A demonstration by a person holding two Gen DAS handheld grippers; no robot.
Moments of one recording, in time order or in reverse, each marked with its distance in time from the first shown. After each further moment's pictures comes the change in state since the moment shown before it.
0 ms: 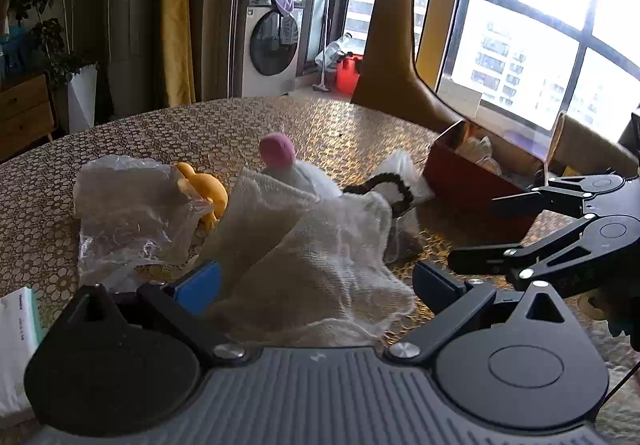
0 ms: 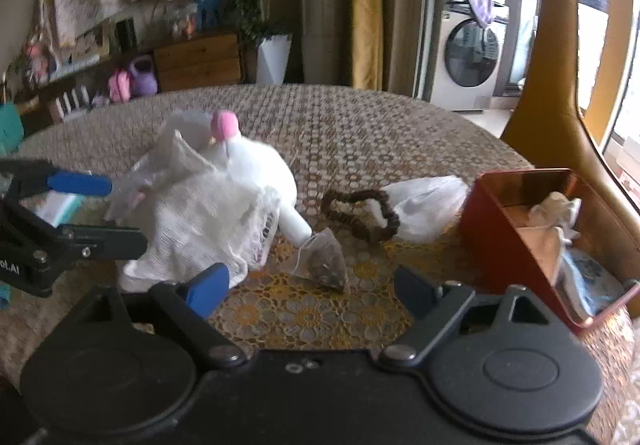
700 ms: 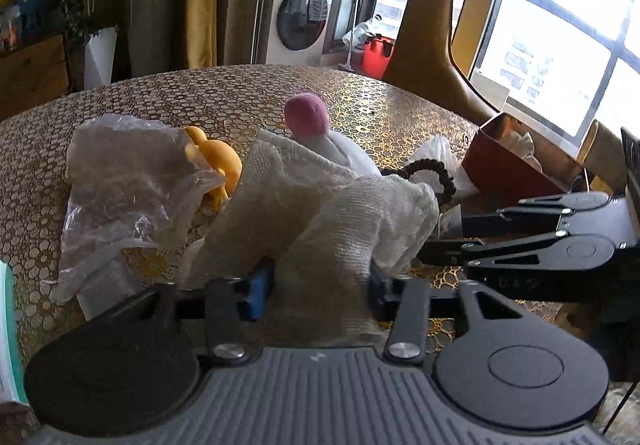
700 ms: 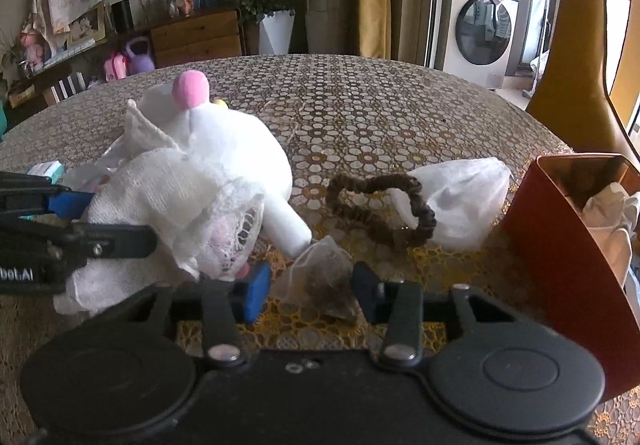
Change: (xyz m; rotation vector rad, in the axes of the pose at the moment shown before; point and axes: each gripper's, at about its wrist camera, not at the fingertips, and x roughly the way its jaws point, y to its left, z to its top) left arm 0.053 0.016 -0.001 -0.079 0.074 0.052; right arm 0.064 -0.004 0.007 0.019 0.058 0.017
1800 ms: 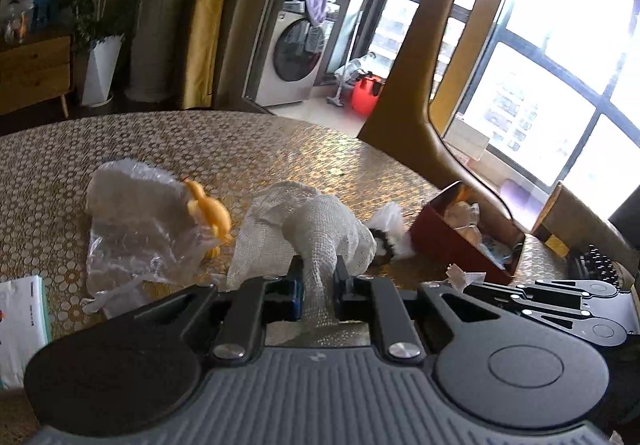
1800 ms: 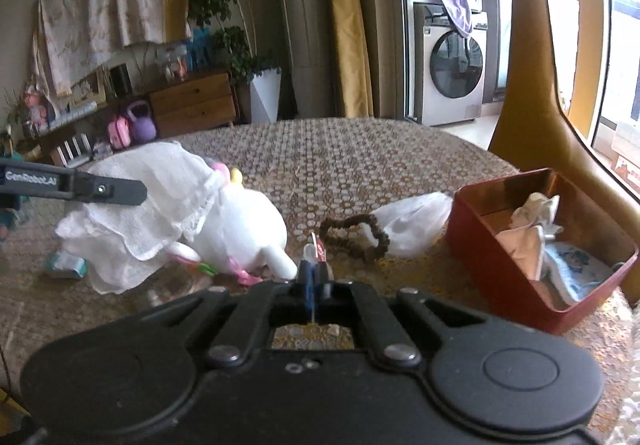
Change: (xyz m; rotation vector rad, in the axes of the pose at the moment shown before) left arm -0.085 -0.004 0.041 -0.121 -0.076 -0.065; right arm -0.111 -0.007 -0.009 0.095 -0.166 0.005
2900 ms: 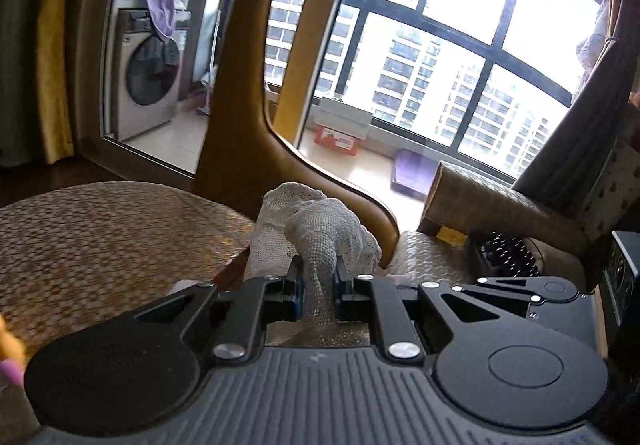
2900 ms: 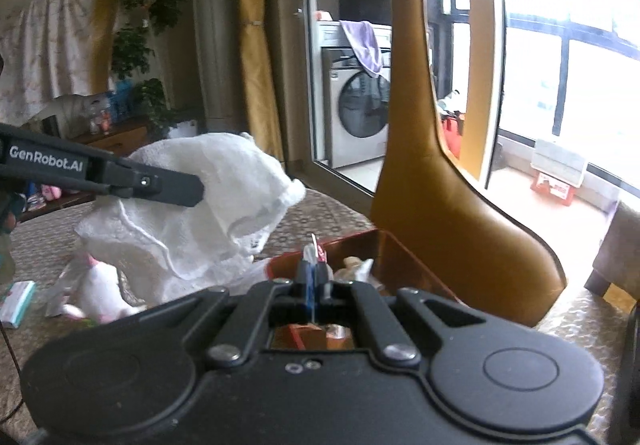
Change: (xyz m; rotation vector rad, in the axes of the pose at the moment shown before) left arm 0.076 -0.220 0.076 0.251 0.021 -0.285; right arm -0.070 -0.132 0.033 0.069 -0.120 -0.218
